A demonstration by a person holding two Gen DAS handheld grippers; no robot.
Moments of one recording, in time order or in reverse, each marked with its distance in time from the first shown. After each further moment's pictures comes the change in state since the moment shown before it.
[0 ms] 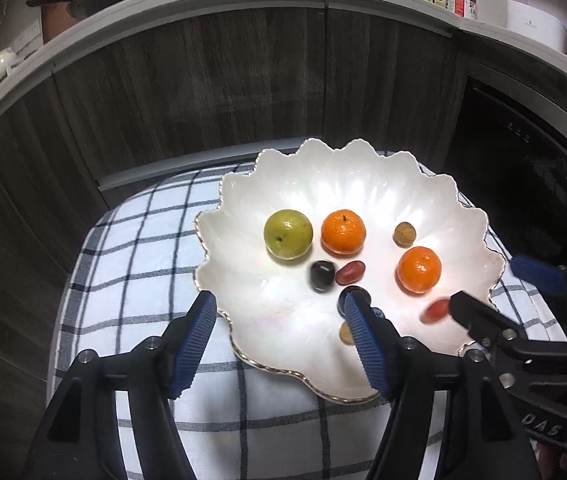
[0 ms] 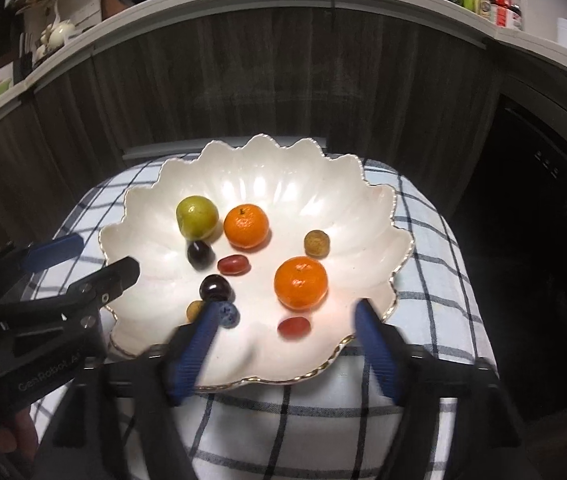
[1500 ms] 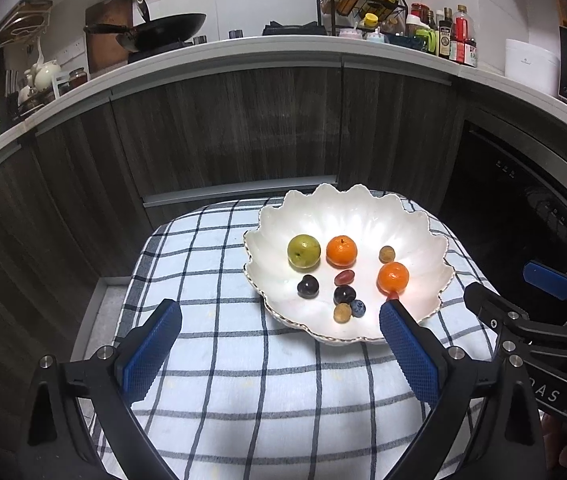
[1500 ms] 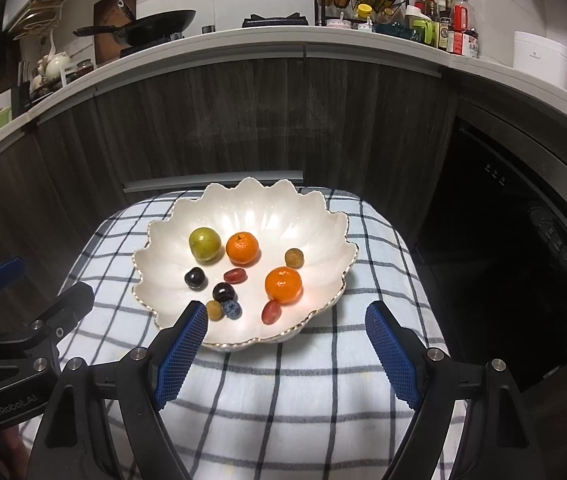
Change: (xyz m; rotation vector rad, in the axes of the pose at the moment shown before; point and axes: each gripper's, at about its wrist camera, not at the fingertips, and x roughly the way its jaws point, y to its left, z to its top) left arm -0.119 0.003 -0.018 -0.062 -0.114 0.067; right arm -0.097 0.001 -0.011 0.037 -0.093 -0.054
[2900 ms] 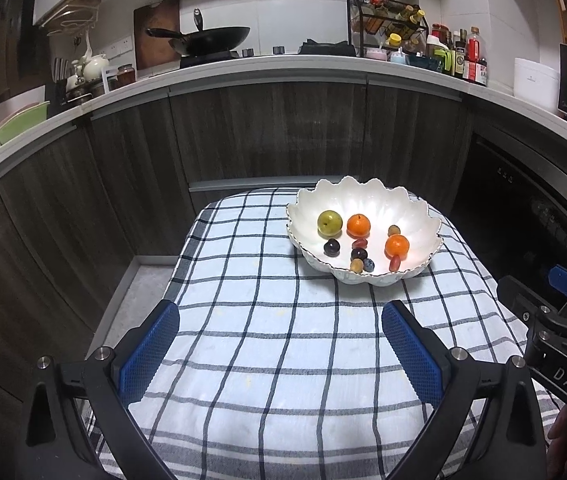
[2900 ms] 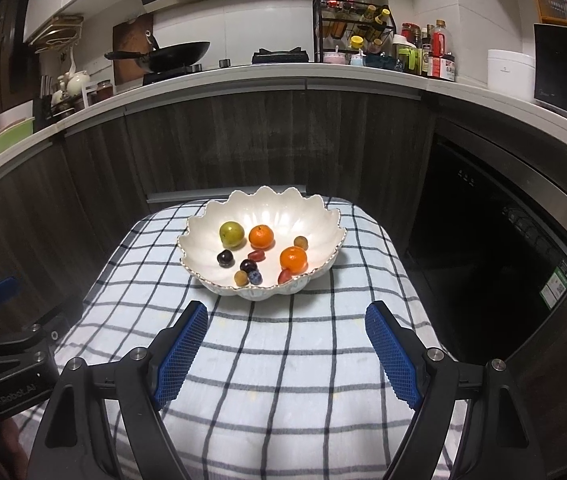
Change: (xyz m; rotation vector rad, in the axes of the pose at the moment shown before) left arm -0.111 0.012 -0.062 -0.077 -0.030 0.094; right arm -0.113 0.009 -0.059 0.006 -0.092 0.014
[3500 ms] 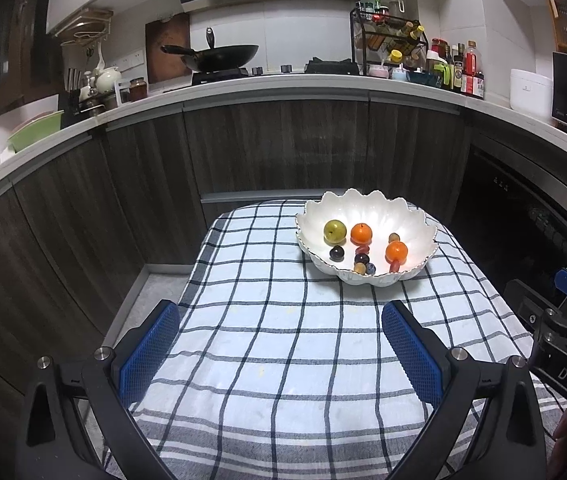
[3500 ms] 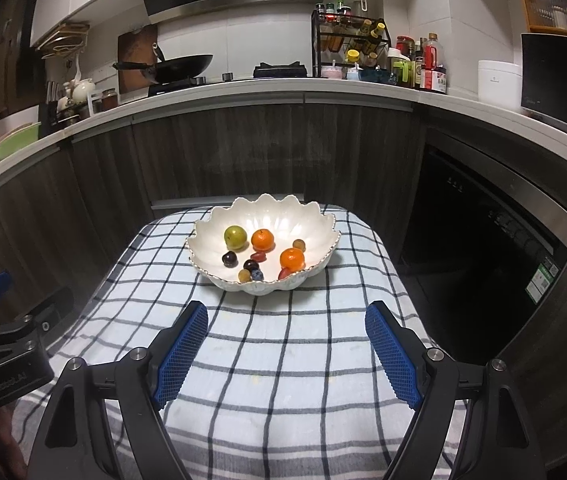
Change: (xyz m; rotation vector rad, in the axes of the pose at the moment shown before) left arm -0.043 0.008 -0.012 -0.003 -0.057 0.026; right arm -0.042 0.000 -0.014 -0.004 -0.045 -0.009
